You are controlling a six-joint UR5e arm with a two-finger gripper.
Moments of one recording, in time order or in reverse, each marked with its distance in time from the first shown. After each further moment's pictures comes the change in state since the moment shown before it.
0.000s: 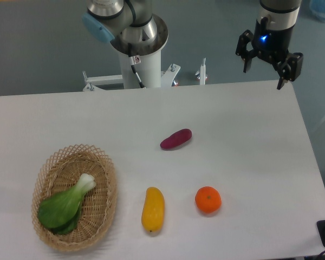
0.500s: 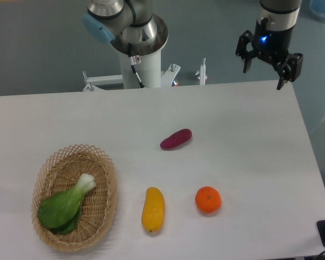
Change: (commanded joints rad) arm -0.014 -0.005 0.000 0.002 -0.003 -0.028
